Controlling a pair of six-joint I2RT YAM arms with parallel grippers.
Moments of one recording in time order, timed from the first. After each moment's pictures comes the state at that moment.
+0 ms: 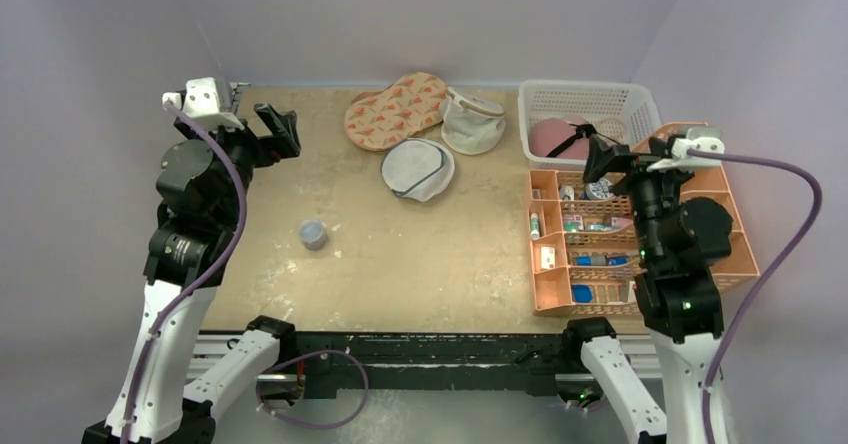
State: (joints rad) left arm -0.26 0.83 1.29 -0.44 -0.24 -0.22; right arm 0.11 0.60 1.10 -0.35 0.13 0.04
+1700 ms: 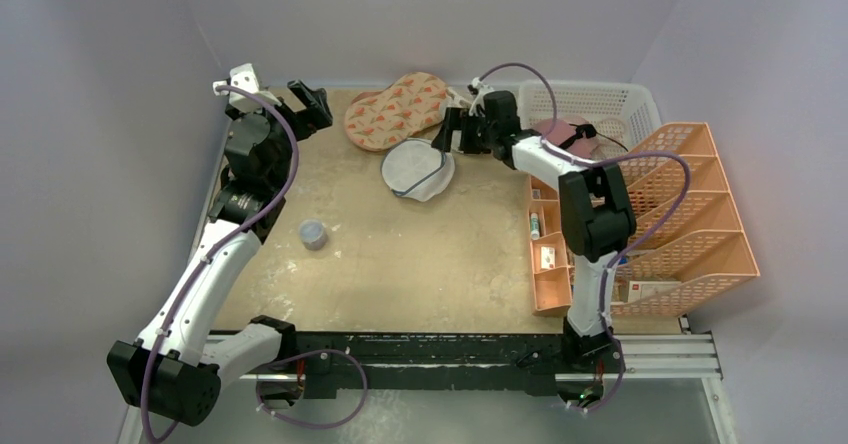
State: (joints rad) left arm -0.28 1.06 1.06 0.03 -0.32 -0.39; right arm 0.34 2.00 1.45 -0.02 -0.32 0.37
